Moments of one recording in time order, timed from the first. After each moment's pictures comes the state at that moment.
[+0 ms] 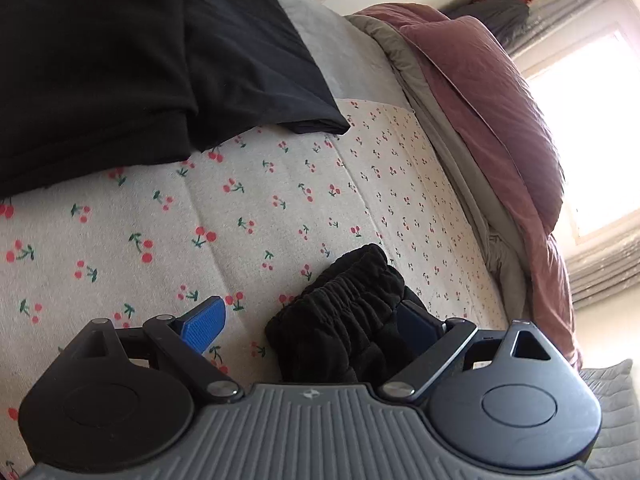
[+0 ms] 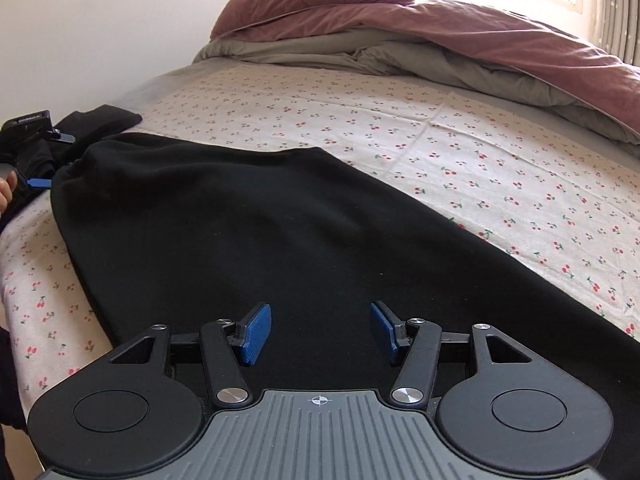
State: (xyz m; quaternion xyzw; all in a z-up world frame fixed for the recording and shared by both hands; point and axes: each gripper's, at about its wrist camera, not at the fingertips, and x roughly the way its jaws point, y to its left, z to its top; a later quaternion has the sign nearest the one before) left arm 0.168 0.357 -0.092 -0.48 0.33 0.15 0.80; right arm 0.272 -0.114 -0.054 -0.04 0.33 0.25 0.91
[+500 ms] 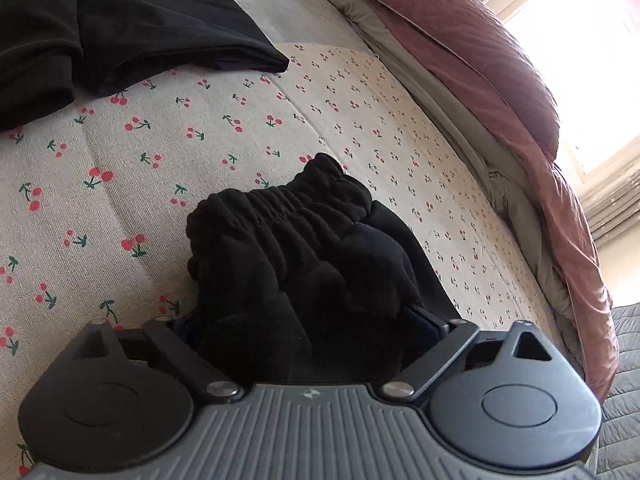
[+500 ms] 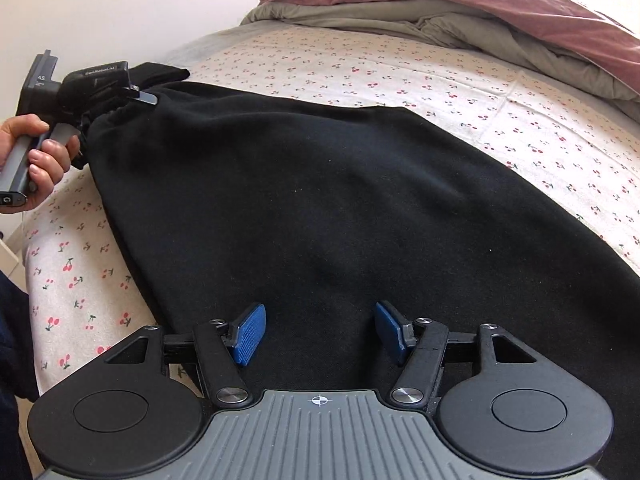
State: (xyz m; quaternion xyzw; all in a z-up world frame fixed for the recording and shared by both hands) left arm 0.219 0.277 -0.109 -0.37 0.36 0.14 0.84; right arm 0.271 -0.067 -0.080 -0.07 0.36 0.30 0.88
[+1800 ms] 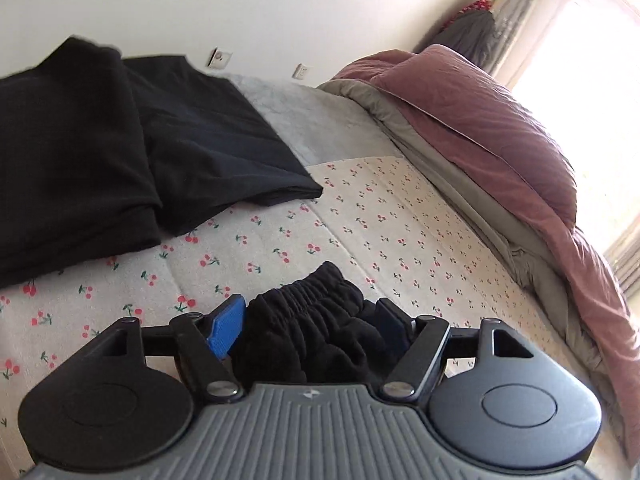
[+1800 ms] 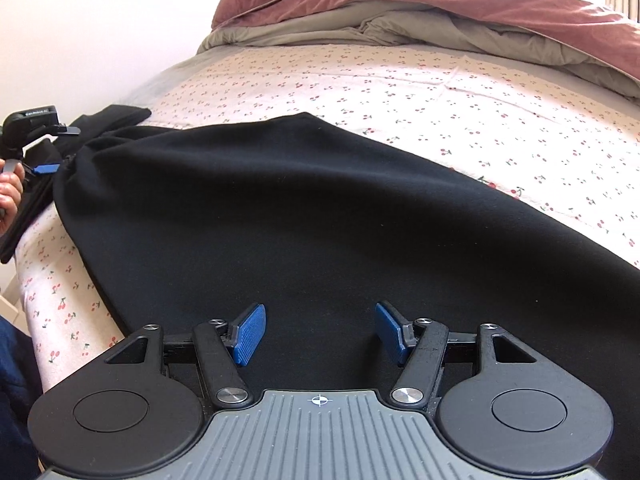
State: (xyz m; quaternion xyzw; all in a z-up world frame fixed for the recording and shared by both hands) left arm 0.189 0.275 -0.037 -0.27 0.27 0.24 0.89; right arm 0.270 -0.116 -0.071 0.00 0.37 0.26 0.89
